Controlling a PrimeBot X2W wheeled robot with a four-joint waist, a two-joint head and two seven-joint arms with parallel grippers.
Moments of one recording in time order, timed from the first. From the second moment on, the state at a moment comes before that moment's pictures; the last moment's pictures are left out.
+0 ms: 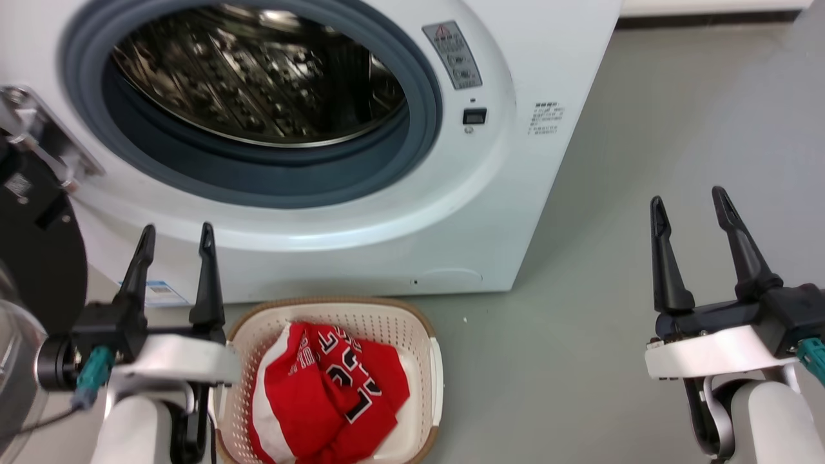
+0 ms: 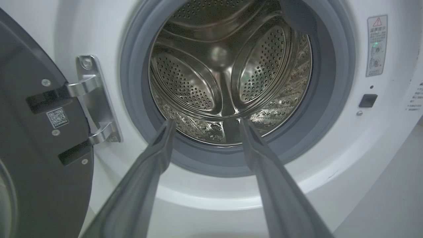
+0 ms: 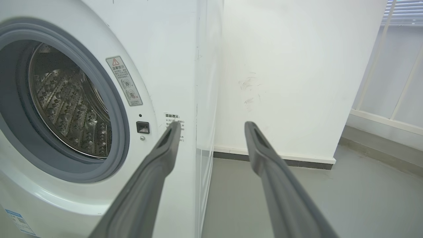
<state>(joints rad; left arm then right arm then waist) -0.22 0.20 0.01 0.18 -0.21 -0.03 -0.26 -0.18 -0.05 -0.02 0.01 0.00 0.13 -0.26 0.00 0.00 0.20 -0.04</state>
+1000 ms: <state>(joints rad) 0.06 0.07 0.06 -0.04 -0.04 -0.02 -0.26 -0.04 -0.05 0.00 0.01 0.05 0.13 -0.26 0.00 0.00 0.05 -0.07</state>
